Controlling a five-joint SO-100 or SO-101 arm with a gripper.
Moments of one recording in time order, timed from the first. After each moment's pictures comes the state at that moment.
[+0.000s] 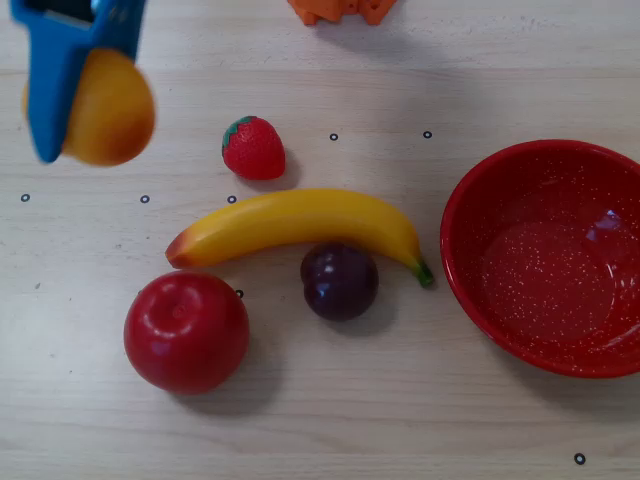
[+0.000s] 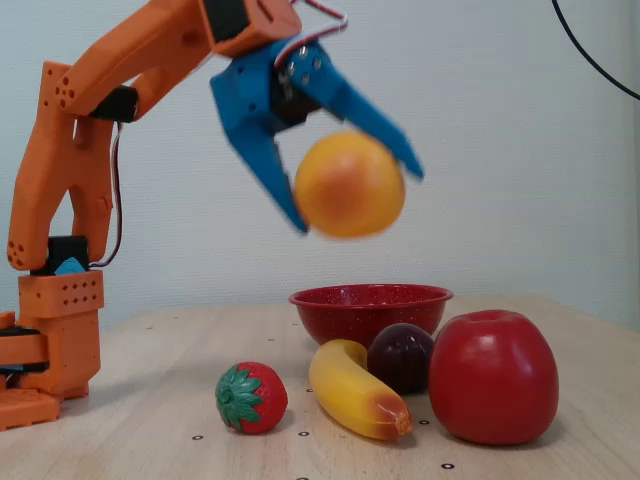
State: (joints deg) arm -28.9 73.2 38.7 103.3 19.2
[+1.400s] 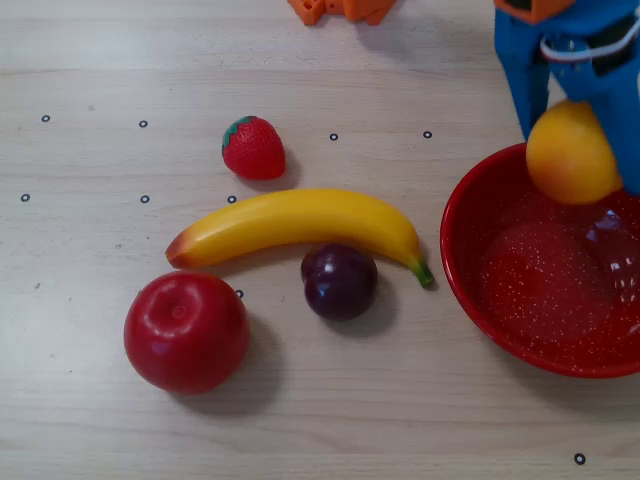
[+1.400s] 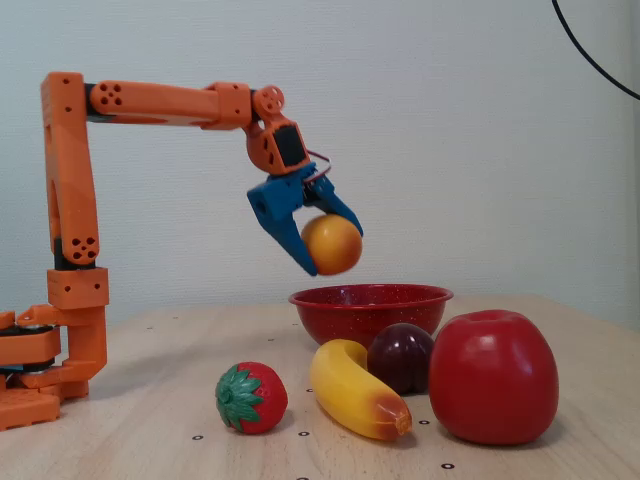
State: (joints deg) arm 30.0 86.7 84.3 68.4 12.1
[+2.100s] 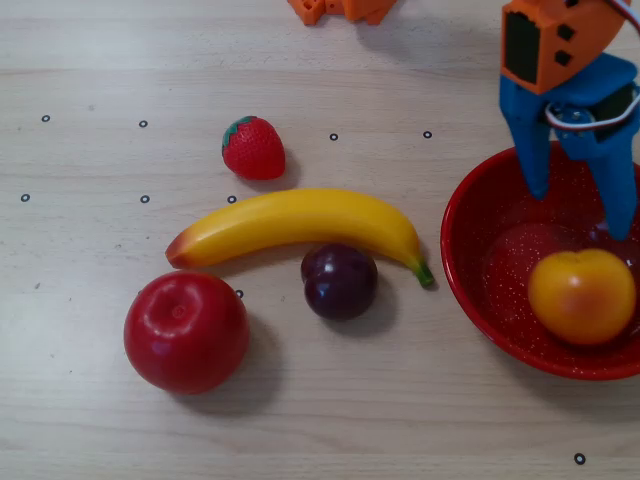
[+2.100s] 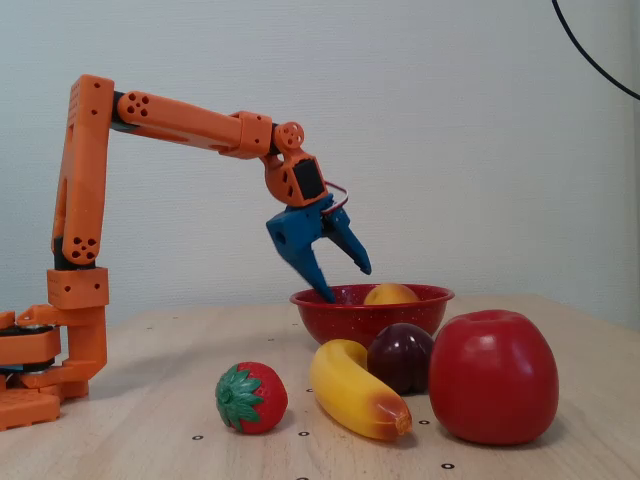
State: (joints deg) arm 30.1 77.6 82.6 59.2 14.2
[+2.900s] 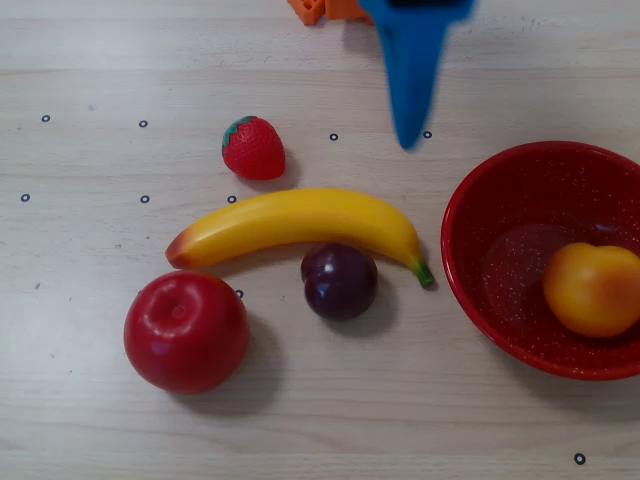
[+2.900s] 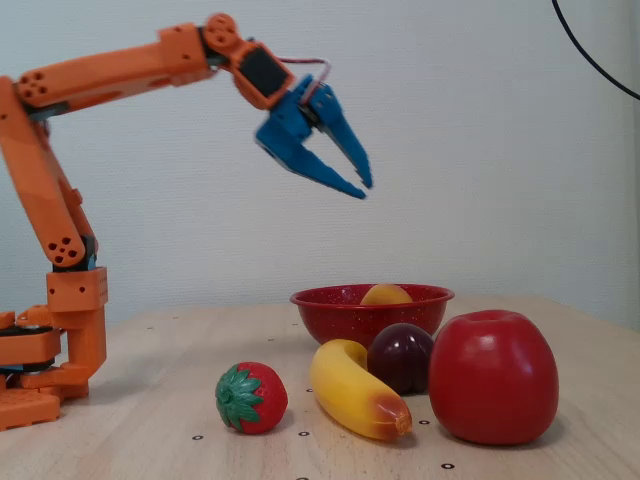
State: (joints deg) arm 5.7 110.8 91.9 60.0 6.0
